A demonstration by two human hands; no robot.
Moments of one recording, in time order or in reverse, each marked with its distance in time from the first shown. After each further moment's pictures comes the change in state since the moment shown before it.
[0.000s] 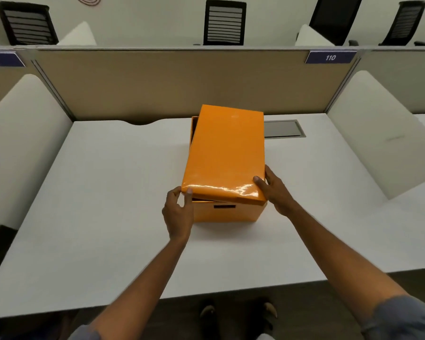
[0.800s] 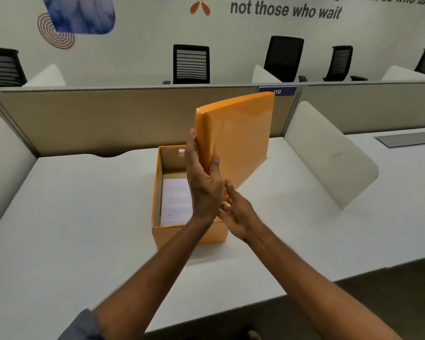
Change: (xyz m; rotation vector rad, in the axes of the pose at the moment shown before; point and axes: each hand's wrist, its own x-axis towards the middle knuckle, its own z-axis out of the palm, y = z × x) left_hand -0.056 0.198 0.081 -0.306 -0.116 0.525; right_hand -0.064 -0.057 0.002 0.901 0.029 0.210
